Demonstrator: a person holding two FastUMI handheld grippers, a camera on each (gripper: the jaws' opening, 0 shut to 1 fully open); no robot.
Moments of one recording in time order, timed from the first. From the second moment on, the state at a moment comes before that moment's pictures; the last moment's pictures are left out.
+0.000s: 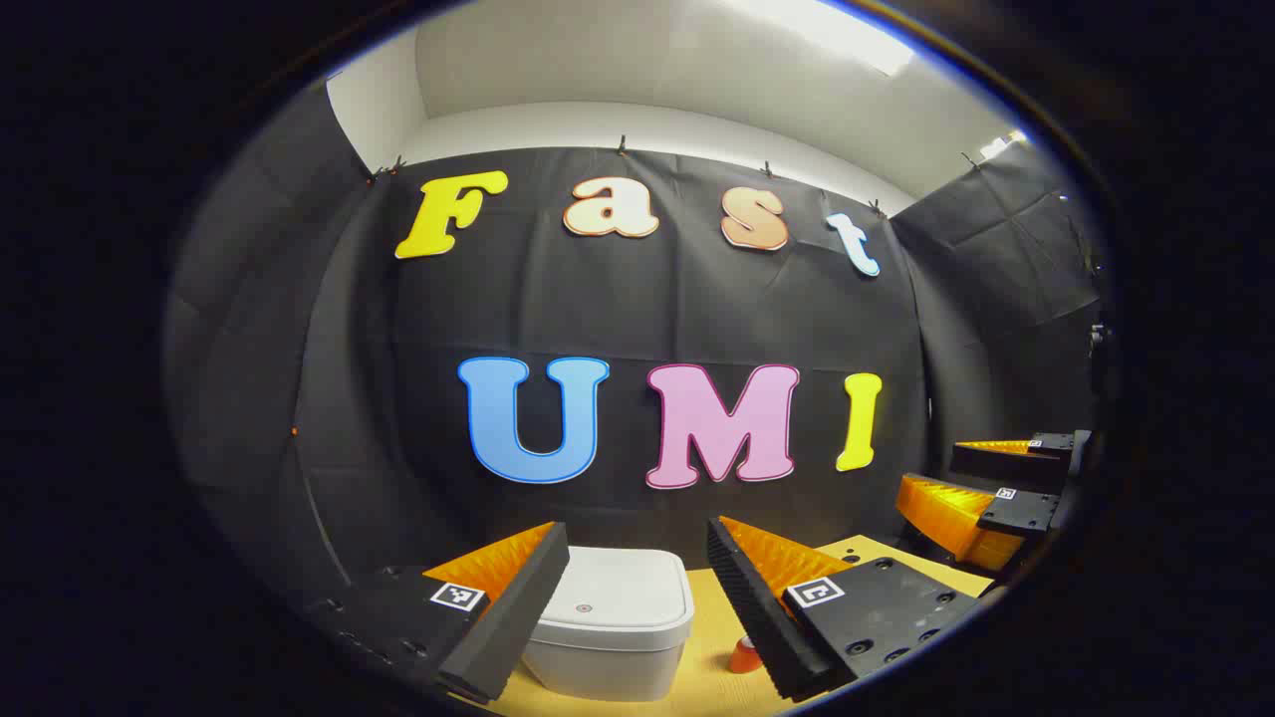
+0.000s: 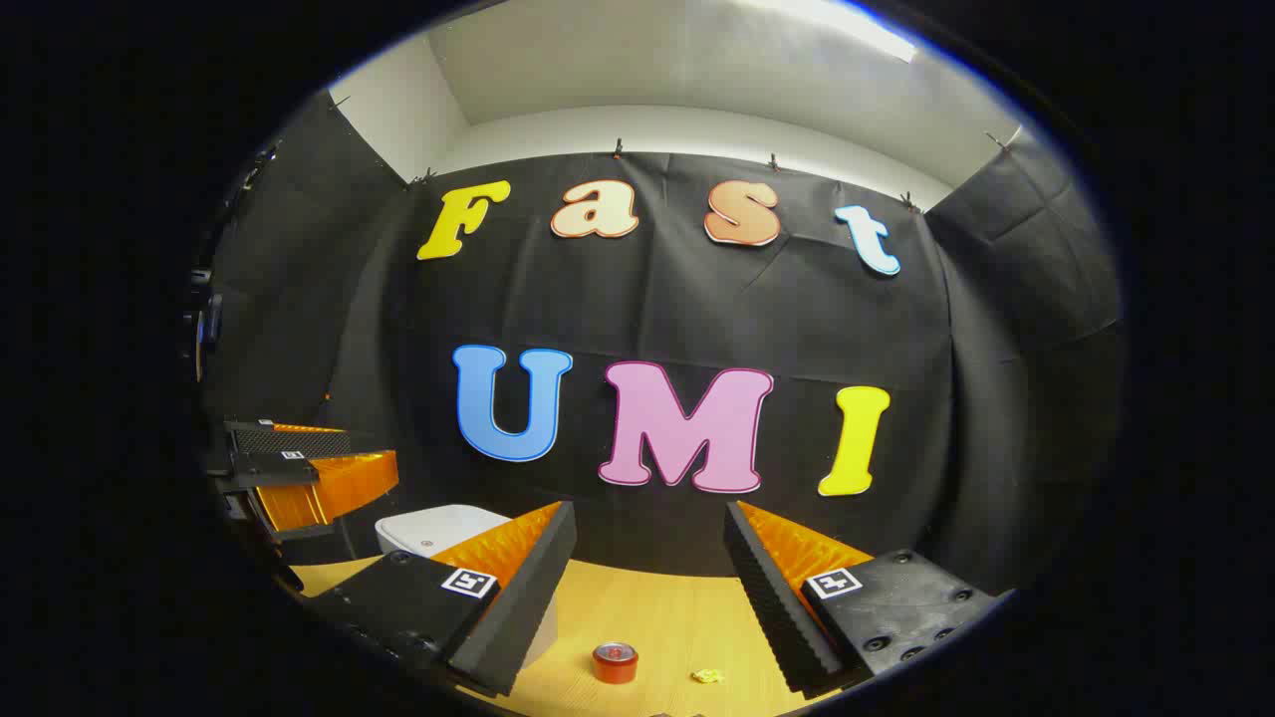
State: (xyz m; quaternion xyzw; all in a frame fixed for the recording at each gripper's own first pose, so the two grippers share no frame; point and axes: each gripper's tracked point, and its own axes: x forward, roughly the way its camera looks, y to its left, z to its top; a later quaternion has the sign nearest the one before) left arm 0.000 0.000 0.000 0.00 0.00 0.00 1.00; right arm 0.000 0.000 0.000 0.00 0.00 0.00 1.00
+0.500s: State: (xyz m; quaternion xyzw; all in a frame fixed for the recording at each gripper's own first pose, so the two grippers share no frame) left arm -0.012 0.004 0.010 0.01 -0.01 0.01 1.00; right arm 0.002 0.006 0.005 0.00 -0.01 0.02 1.00
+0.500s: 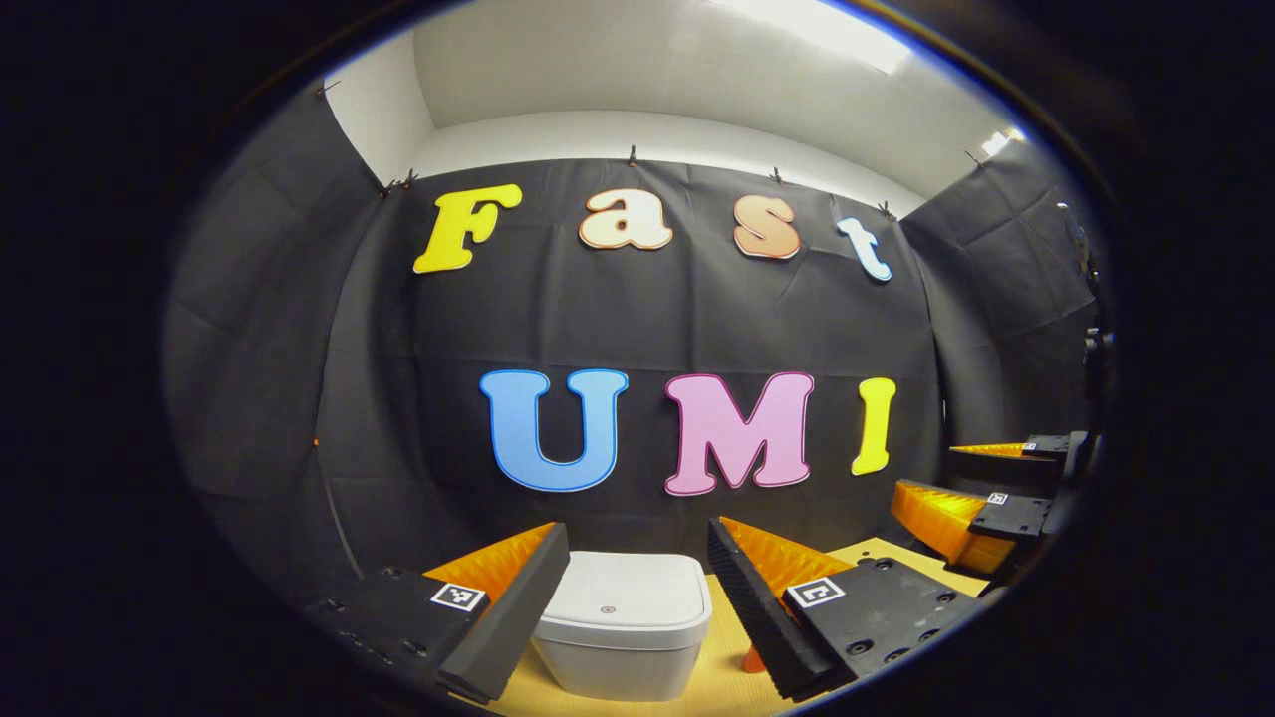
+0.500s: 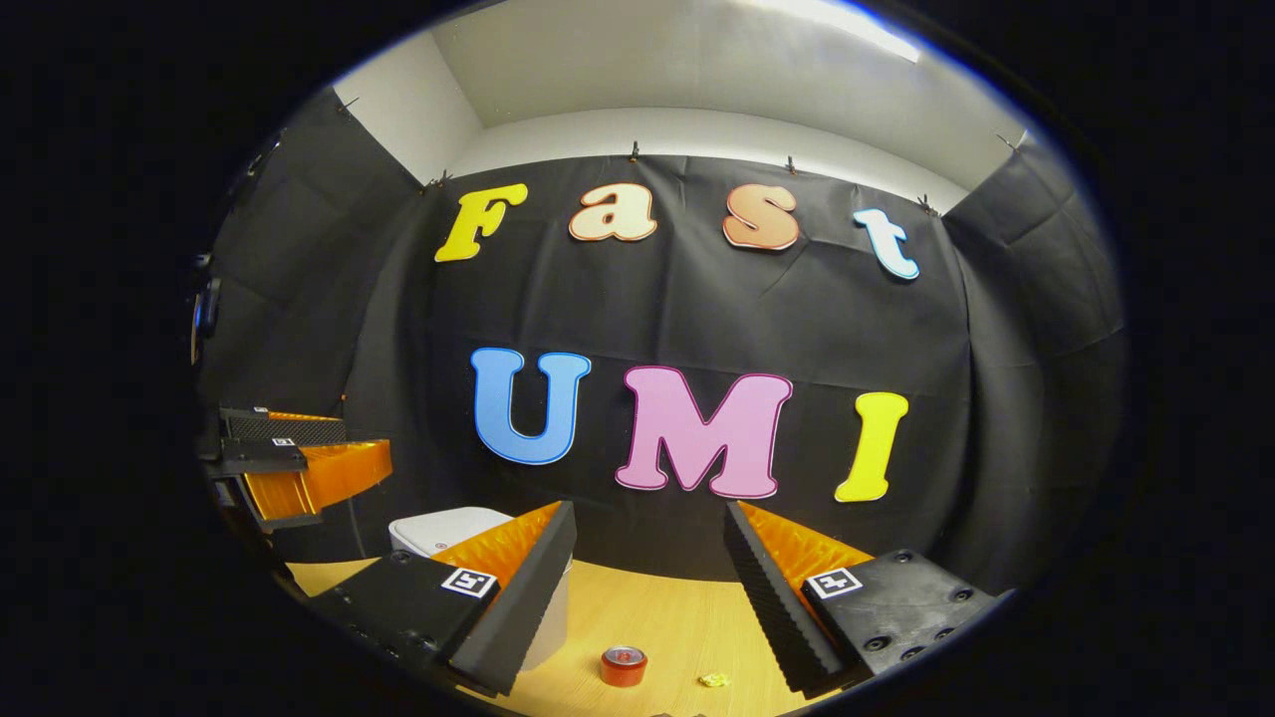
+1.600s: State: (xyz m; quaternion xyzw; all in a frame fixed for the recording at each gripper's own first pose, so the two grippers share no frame) left arm 0.045 0.015 -0.028 -0.03 0.03 -0.01 1.00; right arm -0.001 -0.027 0.000 -0.02 -0.01 -0.05 1.00
